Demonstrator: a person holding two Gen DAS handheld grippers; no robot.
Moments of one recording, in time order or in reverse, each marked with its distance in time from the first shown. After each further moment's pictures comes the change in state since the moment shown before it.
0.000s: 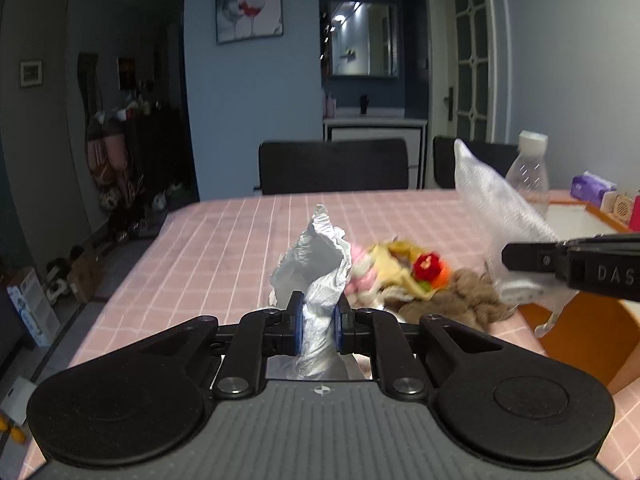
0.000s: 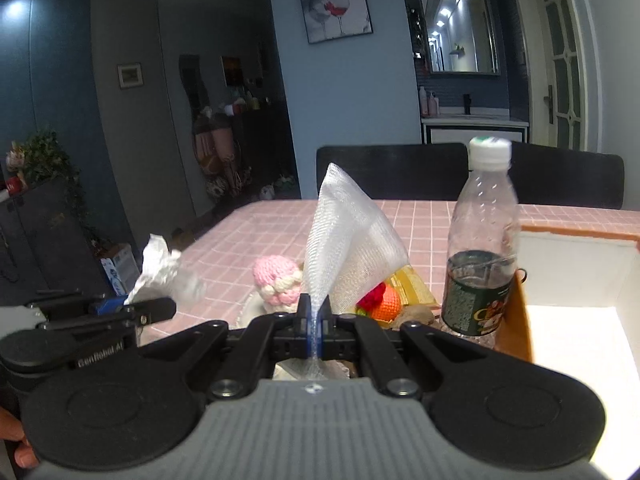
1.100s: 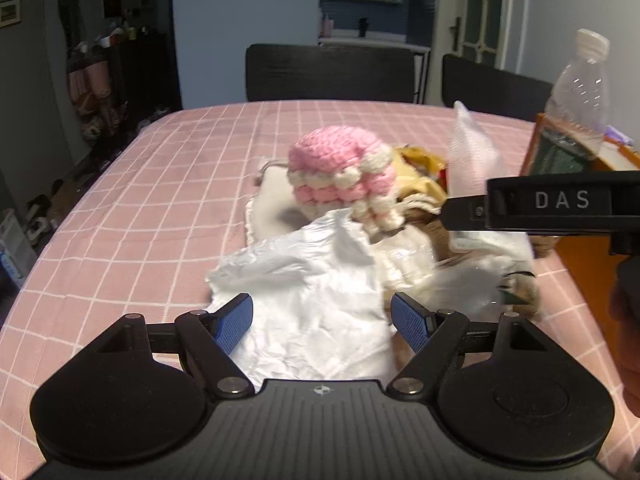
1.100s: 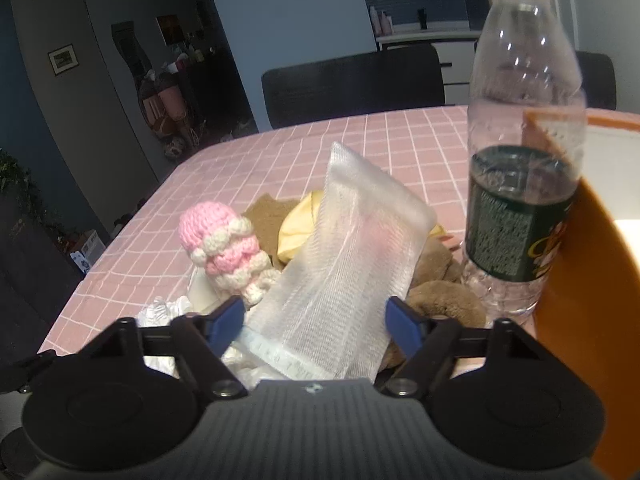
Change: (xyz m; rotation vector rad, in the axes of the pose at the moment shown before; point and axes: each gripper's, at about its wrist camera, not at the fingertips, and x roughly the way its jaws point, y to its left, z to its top) left arm 0.091 0.010 -0.041 -0.028 0.249 -0.033; right arm 0.127 -0.016 -0.019 0.178 0.221 -0.090
